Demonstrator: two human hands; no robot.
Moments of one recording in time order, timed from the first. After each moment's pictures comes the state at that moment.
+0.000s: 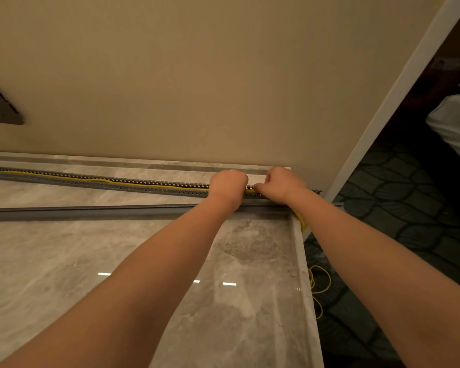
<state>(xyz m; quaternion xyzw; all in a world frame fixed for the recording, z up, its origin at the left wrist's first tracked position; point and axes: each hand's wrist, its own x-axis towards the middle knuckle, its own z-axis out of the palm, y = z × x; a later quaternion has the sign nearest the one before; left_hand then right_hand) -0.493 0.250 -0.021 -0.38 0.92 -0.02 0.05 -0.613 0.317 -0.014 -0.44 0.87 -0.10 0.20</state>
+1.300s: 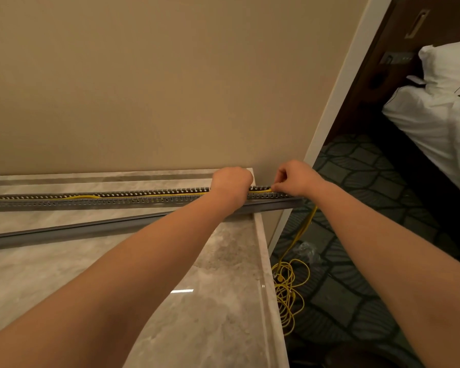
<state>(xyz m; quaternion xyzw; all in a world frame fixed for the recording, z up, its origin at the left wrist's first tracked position) -0.565 0.286 -0.007 -0.28 0.96 -0.03 0.03 -0.721 0.375 -0.016 -0.46 0.86 -0.13 0.18</state>
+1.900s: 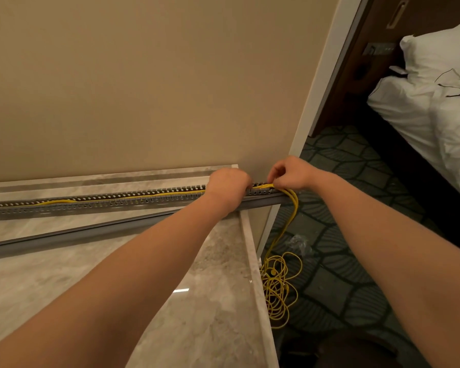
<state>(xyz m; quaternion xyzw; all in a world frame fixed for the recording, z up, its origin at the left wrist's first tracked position) -0.580 0.300 -0.015 -0.22 0.98 -0.02 0.02 -0.742 0.393 -0.011 -0.45 0.83 -0.18 0.27</state>
